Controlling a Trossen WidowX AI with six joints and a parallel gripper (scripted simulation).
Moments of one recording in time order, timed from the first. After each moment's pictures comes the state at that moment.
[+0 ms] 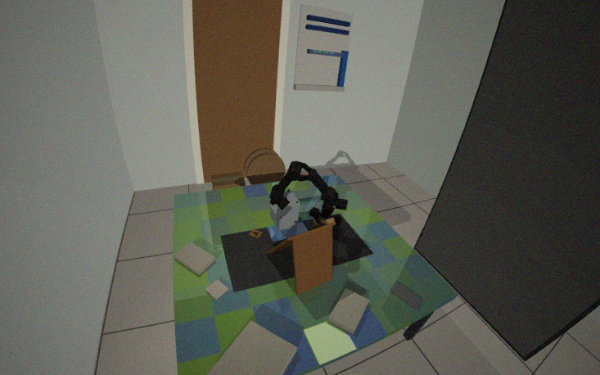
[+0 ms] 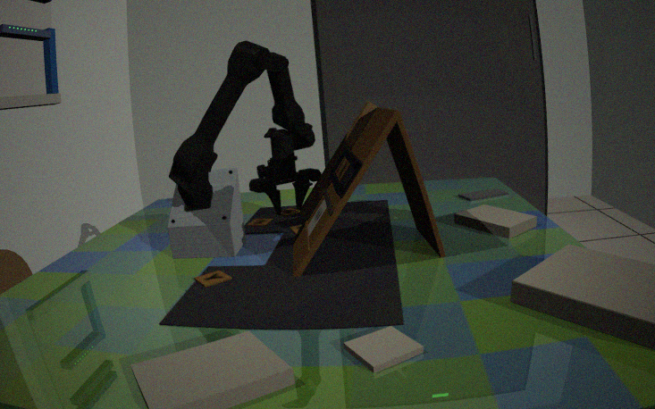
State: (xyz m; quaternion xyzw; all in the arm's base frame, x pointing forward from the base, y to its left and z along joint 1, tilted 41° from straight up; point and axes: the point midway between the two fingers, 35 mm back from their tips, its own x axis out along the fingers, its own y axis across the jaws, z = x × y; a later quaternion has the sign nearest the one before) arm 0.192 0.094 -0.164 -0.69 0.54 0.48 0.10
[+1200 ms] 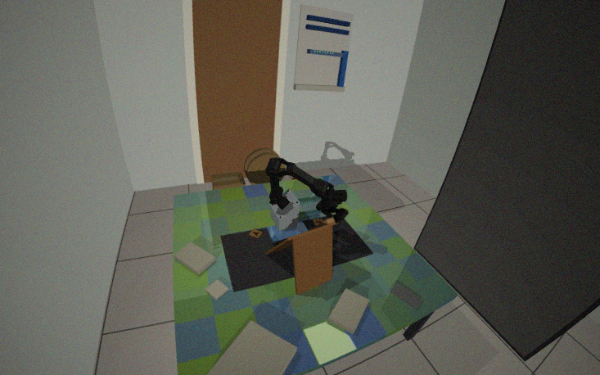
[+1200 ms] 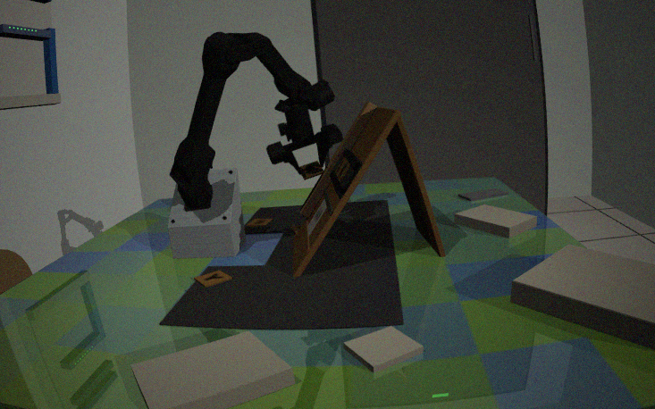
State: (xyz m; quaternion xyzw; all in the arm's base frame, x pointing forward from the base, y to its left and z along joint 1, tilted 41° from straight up) arm 0.258 0.158 -0.092 -0.63 0.48 0.48 0.38
